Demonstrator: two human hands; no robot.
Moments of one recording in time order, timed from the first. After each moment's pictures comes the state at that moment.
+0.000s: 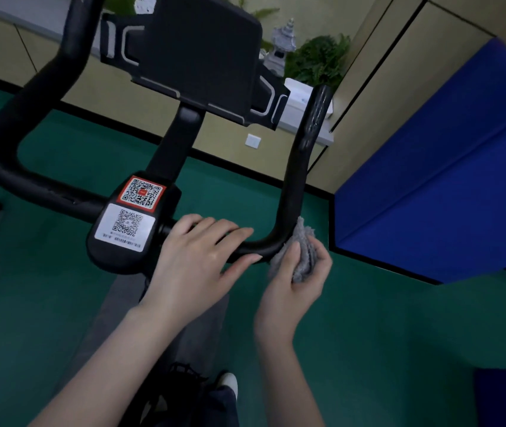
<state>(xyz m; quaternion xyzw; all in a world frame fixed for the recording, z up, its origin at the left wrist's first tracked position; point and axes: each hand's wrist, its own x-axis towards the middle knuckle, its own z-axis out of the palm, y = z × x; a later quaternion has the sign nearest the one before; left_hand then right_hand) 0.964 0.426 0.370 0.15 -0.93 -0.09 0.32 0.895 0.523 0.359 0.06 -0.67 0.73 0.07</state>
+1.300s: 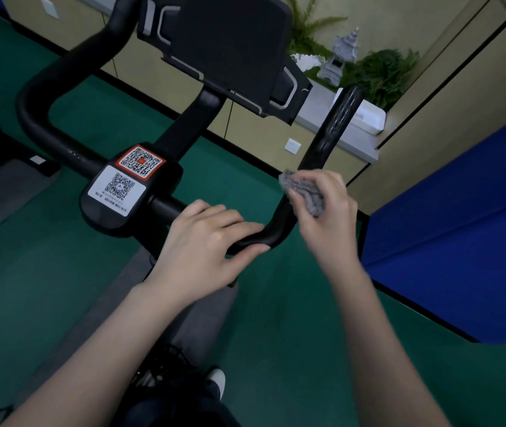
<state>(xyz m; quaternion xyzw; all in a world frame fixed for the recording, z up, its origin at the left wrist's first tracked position) 0.939 0.459 0.381 0.23 -0.91 -0.15 0.31 0.769 0.525 0.416 0.54 -0.74 0.40 0.01</state>
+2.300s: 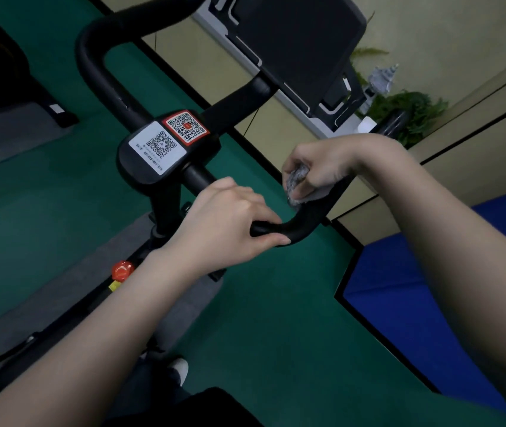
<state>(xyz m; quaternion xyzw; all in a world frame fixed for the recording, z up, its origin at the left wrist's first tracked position) 0.940 0.460 0.388 0.27 -0.88 -0.23 0.31 0.762 0.410 0.482 0.63 -0.65 -0.25 -0.34</state>
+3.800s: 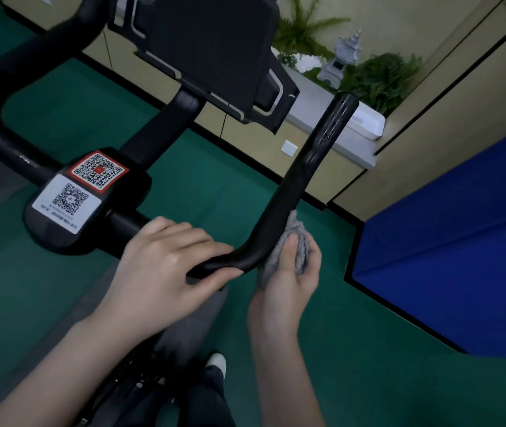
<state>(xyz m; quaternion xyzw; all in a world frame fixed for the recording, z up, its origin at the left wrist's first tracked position) 0.936 0.460 0.383 0.25 -0.90 -0.19 0.30 0.814 0.529 0.364 0.00 -0.59 0.78 -0.20</state>
